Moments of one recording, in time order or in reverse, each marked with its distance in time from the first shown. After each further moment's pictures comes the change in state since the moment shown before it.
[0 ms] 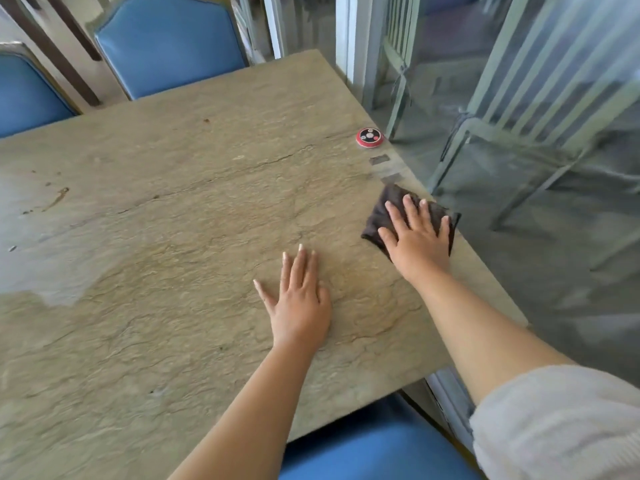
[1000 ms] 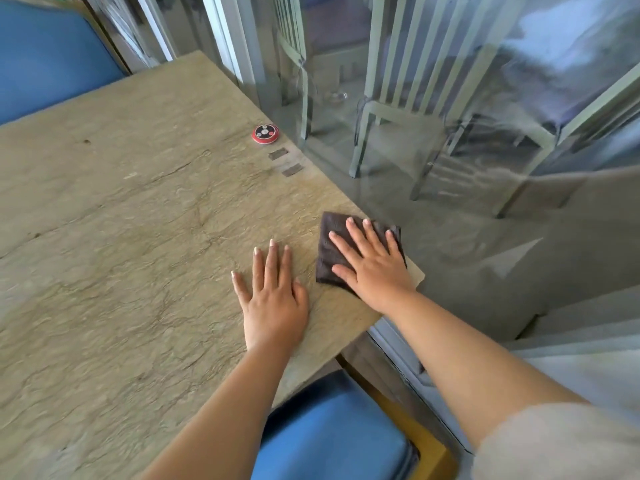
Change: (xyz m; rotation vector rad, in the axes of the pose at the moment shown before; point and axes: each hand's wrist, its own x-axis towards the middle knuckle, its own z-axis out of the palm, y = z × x) left_hand -0.017 0.059 0.042 0.148 0.042 0.273; right_hand -0.091 0.072 -0.003 -0.043 -0.020 -0.117
